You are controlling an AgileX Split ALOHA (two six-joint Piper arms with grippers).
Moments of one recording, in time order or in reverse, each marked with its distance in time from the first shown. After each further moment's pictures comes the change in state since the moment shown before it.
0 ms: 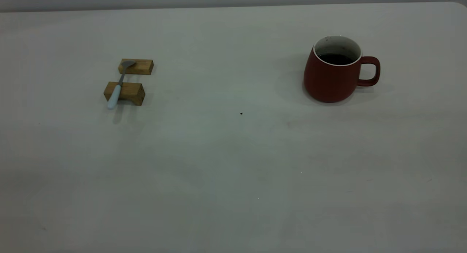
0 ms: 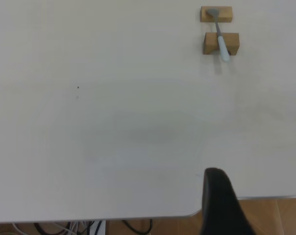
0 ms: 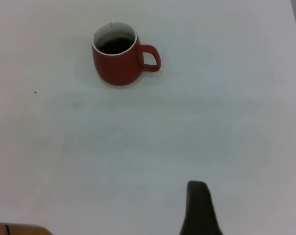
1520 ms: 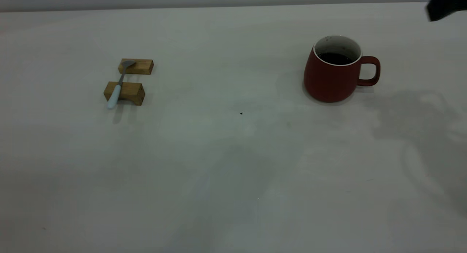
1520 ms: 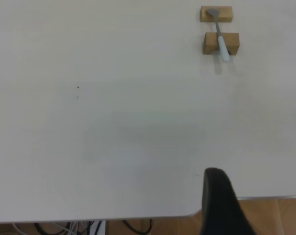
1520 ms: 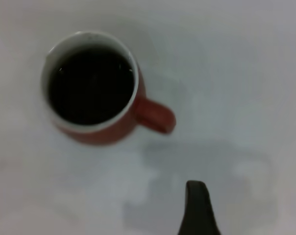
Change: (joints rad) left arm 0.000 0.000 0.000 0.000 0.000 0.000; right arm 0.000 1.740 -0.415 0.184 -0.979 -0.417
